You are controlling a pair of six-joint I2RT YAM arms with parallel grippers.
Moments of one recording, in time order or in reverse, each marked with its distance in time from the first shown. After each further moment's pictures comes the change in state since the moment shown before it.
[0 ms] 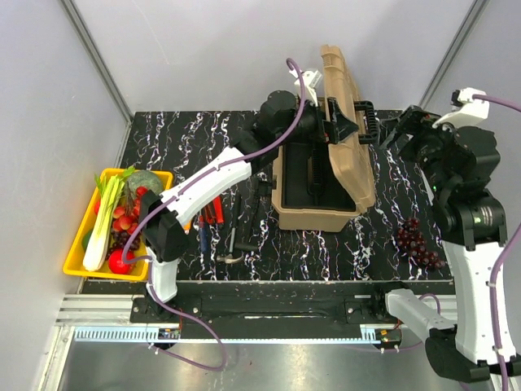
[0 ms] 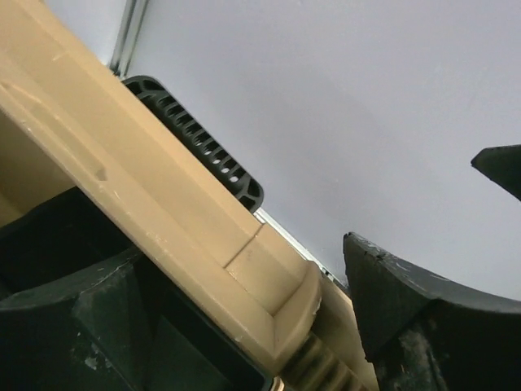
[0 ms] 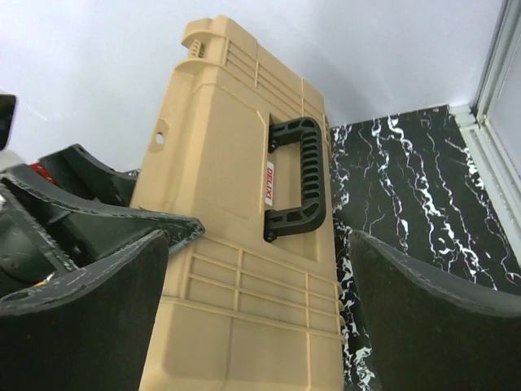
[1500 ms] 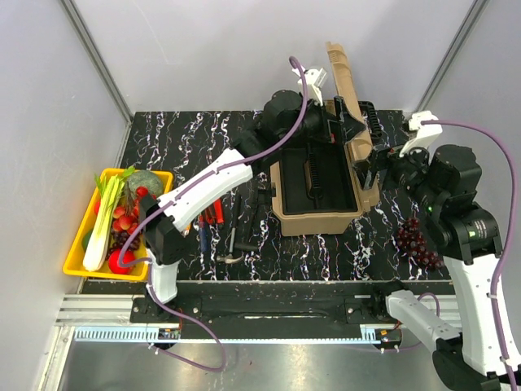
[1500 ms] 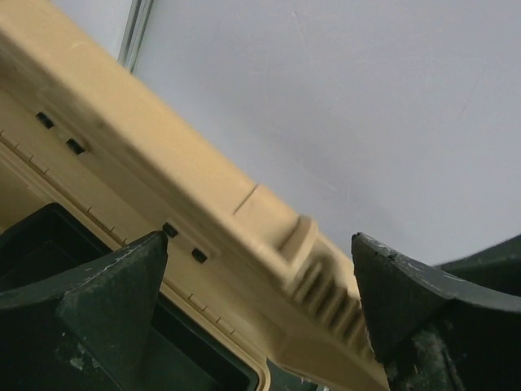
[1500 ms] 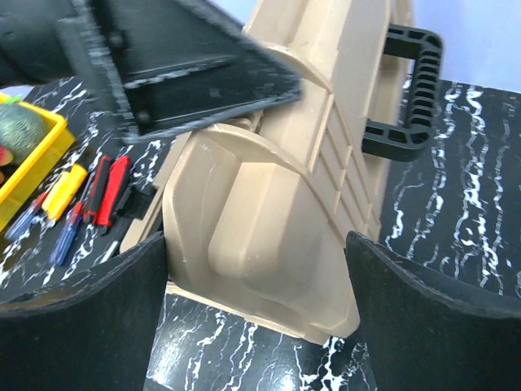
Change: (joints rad) left arm -0.062 0.014 0.101 -0.080 -0.094 0.018; right arm 0.088 -0.093 -0.120 -0.125 -0.261 -0.256
